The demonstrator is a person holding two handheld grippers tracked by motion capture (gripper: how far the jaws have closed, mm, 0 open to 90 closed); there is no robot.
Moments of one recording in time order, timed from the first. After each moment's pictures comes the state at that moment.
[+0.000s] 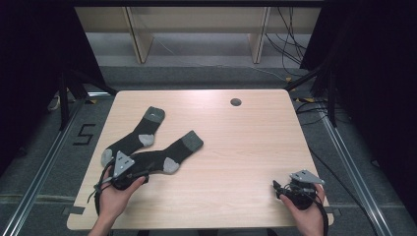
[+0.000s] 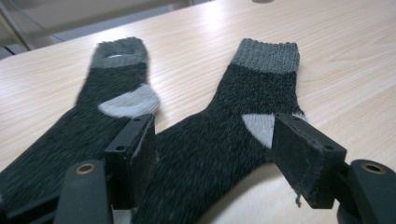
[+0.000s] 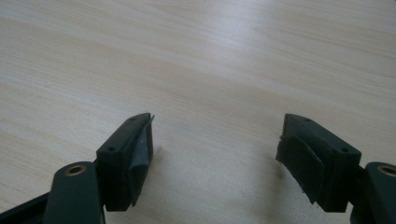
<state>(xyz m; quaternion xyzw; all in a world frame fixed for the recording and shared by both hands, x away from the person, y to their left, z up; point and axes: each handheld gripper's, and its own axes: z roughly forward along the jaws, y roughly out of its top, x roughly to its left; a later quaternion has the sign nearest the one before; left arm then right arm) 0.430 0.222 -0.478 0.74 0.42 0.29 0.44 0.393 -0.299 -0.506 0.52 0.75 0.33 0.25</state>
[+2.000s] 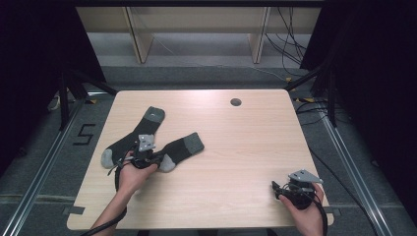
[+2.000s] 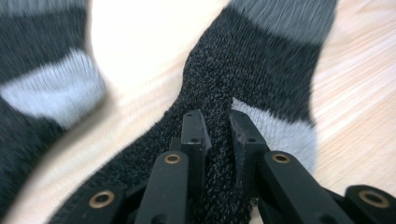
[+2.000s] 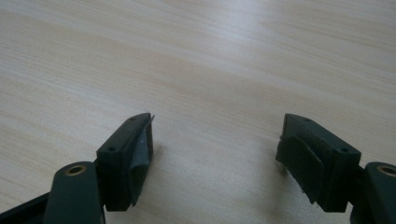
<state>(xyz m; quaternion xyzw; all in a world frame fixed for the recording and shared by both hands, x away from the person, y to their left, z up) 0.482 0.196 -0.480 0.80 0.43 0.20 0.35 0.394 -0.297 -0.506 0.52 0.75 0.33 0.24</state>
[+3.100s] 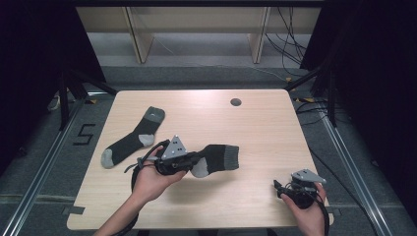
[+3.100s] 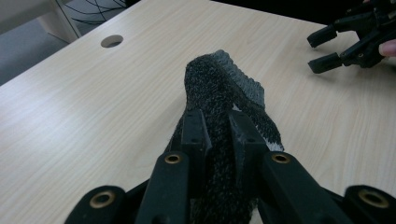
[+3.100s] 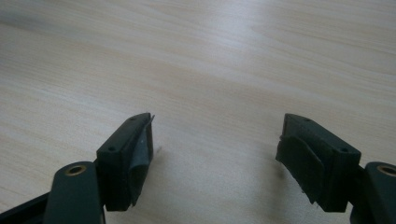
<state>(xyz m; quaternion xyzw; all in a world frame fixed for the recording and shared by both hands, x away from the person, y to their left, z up) 0.427 0.099 -0.392 0.85 0.24 0.17 0.44 0.393 -0.300 -0.504 0.54 0.74 0.33 0.24</state>
